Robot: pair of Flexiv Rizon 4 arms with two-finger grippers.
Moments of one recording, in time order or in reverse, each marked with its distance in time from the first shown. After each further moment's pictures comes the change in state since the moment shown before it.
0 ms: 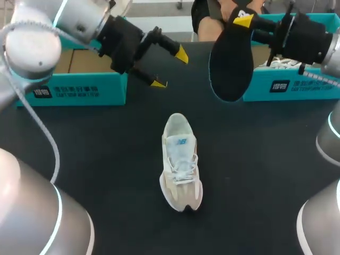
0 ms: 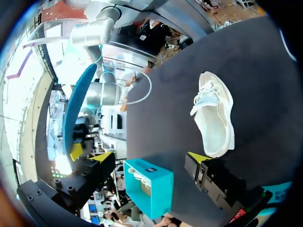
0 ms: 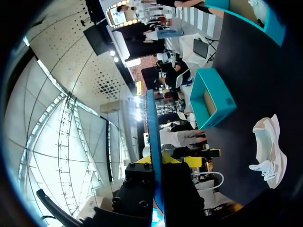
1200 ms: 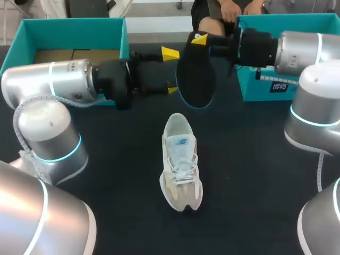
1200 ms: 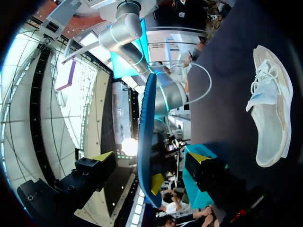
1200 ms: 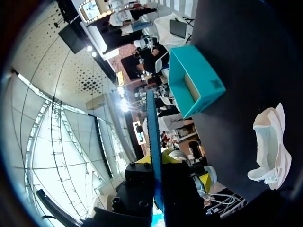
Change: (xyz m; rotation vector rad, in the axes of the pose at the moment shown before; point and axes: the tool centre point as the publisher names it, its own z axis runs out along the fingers) left arm -0.030 -0.023 -0.002 -0.192 -0.649 0.078; right arm -0.075 0.016 0.088 0.144 -0.126 0.146
